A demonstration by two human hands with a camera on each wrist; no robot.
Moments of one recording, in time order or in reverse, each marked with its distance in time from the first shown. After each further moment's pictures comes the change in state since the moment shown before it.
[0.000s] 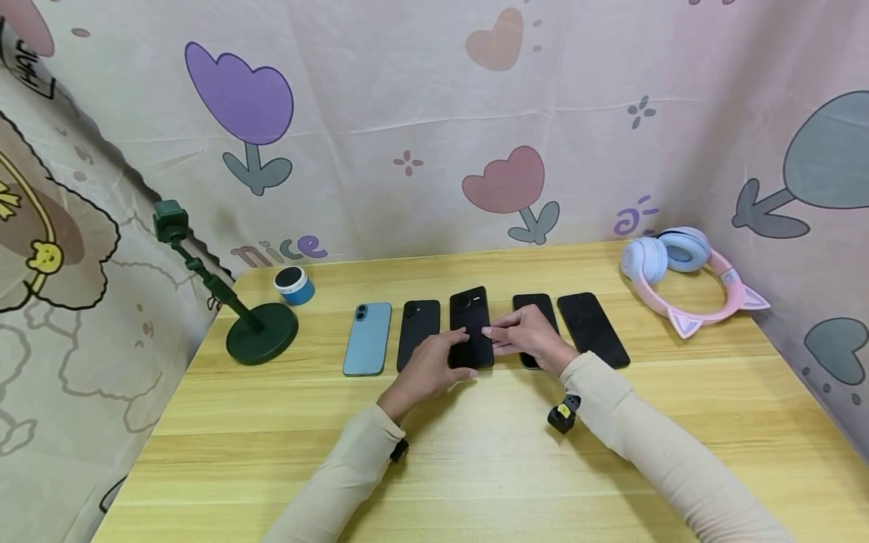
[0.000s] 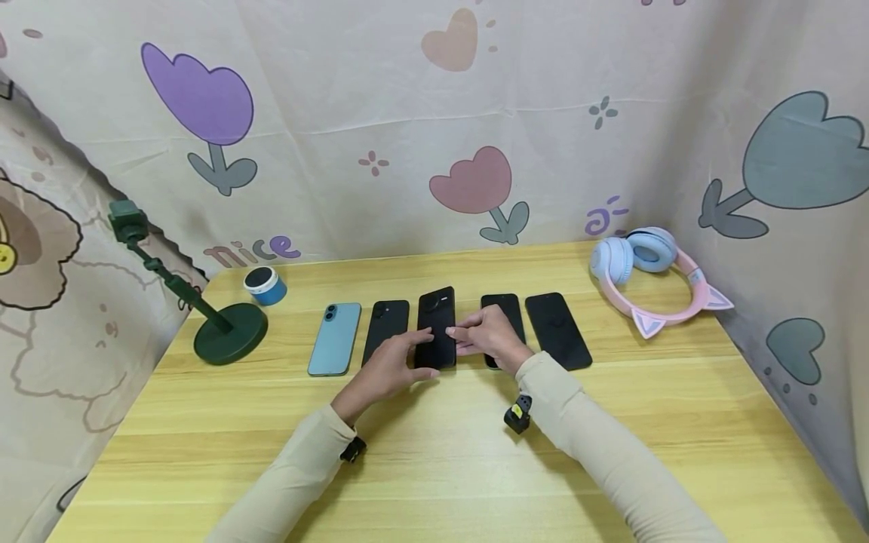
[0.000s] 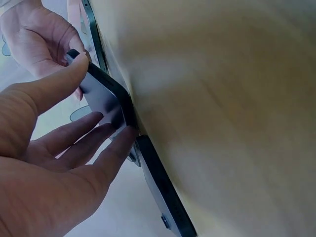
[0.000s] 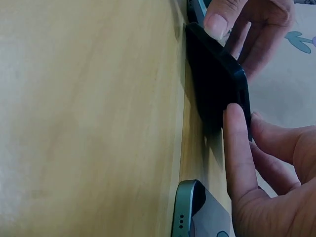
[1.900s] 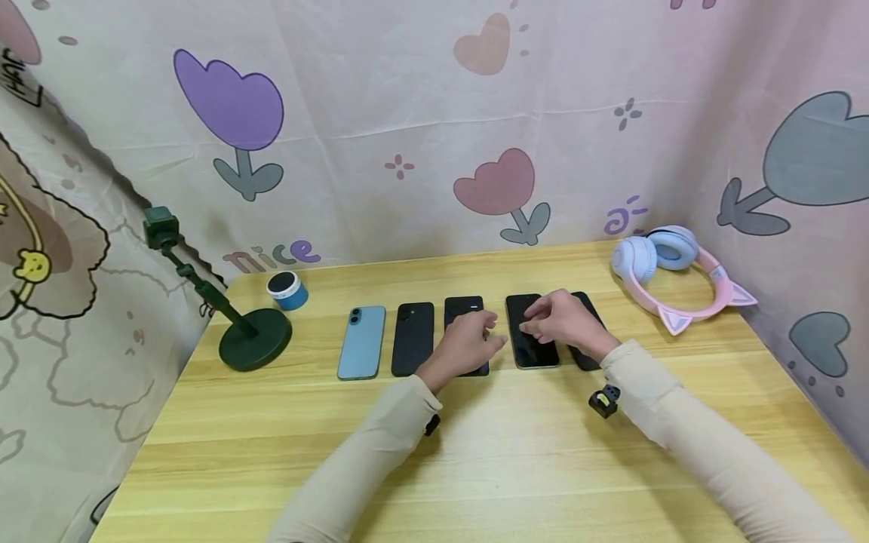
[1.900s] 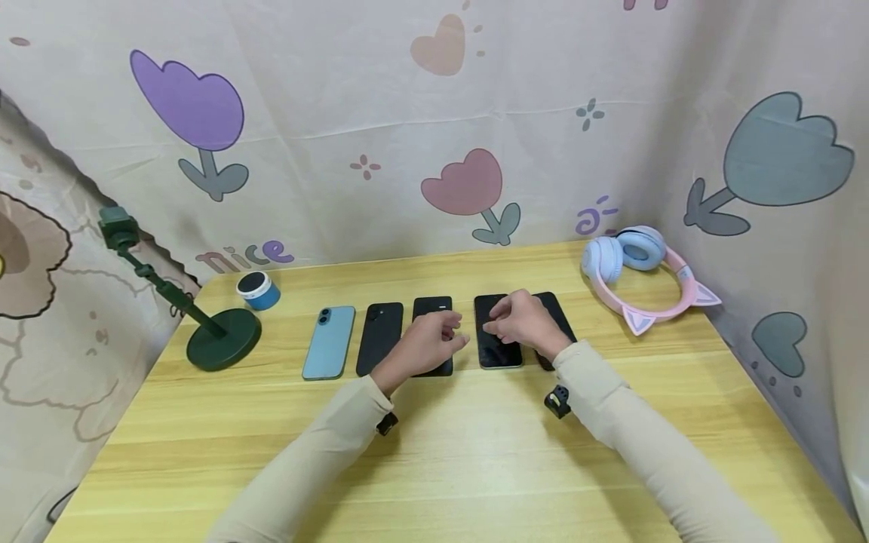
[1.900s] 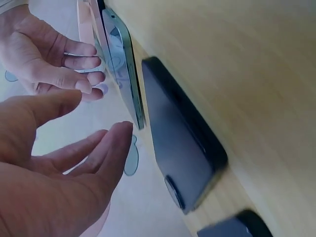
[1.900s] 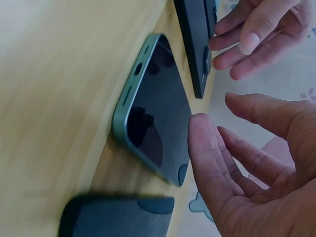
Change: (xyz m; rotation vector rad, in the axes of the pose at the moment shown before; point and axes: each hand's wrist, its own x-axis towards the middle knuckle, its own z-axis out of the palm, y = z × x) left_hand 0.049 0.048 0.014 -0.023 -0.003 -0.005; right_hand -0.022 -0.019 -0.063 -0.426 0.043 -0.062
